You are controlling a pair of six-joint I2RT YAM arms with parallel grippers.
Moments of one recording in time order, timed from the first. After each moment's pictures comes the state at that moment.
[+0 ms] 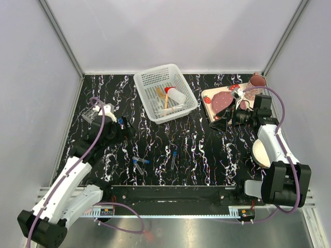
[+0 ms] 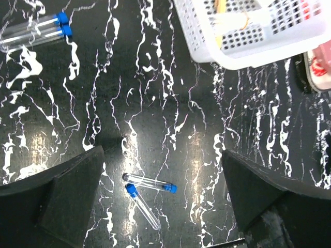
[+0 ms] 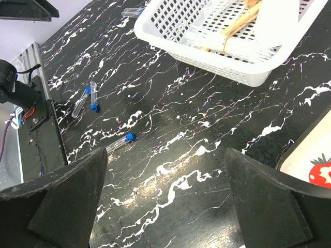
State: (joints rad) left arm -0.38 0.76 0.76 -0.60 -0.07 -0.55; right arm -0.12 1.27 0.87 -0.29 -1.17 -0.28
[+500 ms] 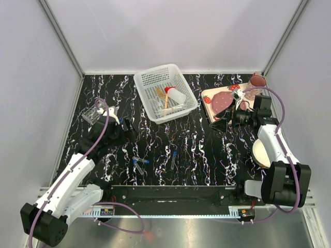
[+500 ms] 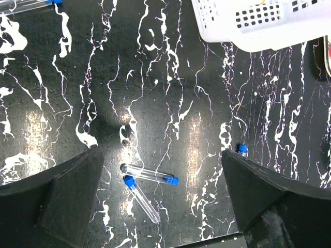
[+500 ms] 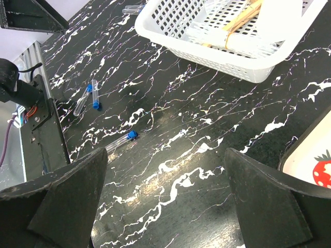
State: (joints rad) left arm -0.38 0.83 0.72 -0.59 -0.04 -0.58; right arm -0.12 1.27 0.87 -0.32 -1.17 -0.29
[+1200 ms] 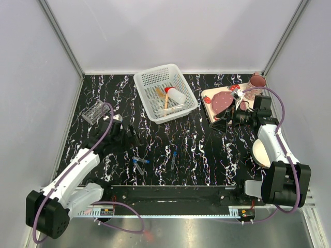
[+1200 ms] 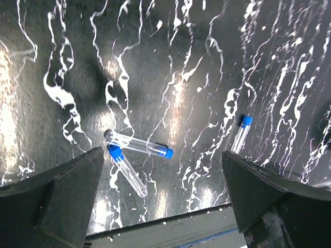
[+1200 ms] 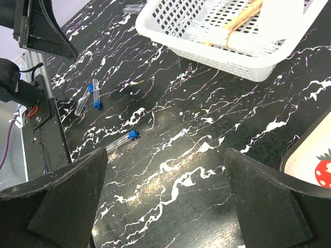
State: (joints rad) left arm -0.38 0.91 0.66 -0.62 0.09 -0.70; right arm -0.12 1.27 0.87 -0.33 -1.17 -0.29
